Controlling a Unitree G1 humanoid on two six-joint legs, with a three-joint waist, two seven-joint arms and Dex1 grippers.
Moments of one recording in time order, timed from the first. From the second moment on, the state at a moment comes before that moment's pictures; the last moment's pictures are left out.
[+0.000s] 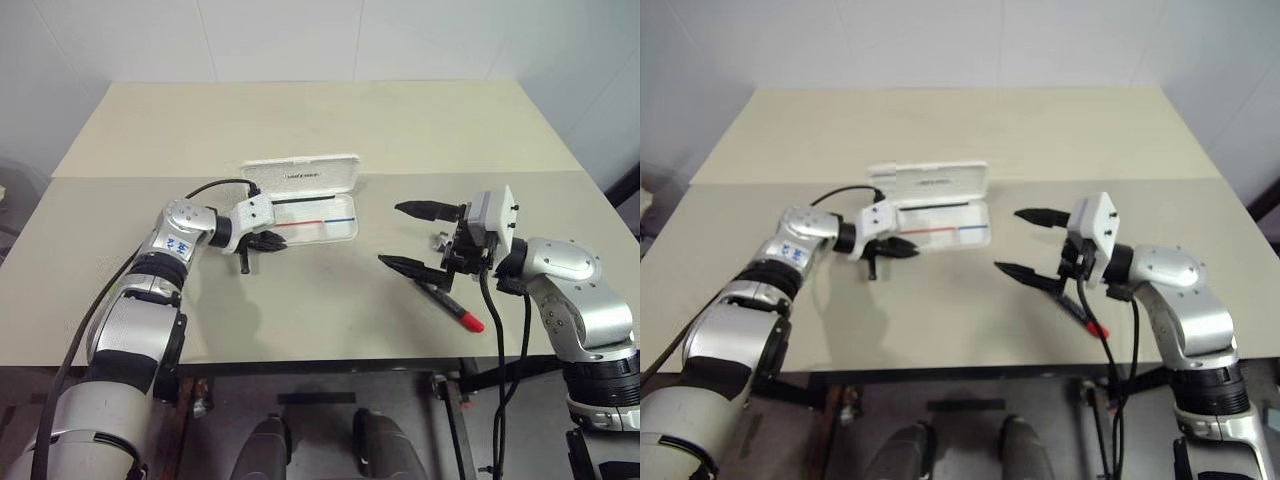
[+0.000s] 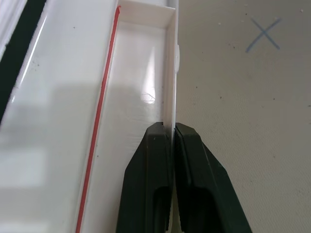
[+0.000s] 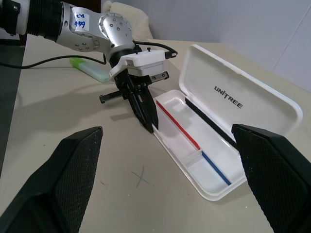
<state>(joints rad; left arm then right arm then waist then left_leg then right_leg) -1.12 0.47 -0.20 1.22 0.18 -0.30 -1.10 -0.45 -0.66 -0.05 -0.19 0.50 0.27 1.03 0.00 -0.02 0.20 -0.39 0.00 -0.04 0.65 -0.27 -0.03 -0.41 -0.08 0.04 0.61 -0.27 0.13</state>
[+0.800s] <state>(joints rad) -0.72 0.56 -0.22 0.36 0.01 0.14 -1.38 -0.41 -0.60 -0.04 -0.19 0.50 0.26 1.03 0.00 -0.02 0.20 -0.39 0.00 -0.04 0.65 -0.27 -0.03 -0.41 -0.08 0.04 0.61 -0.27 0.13</state>
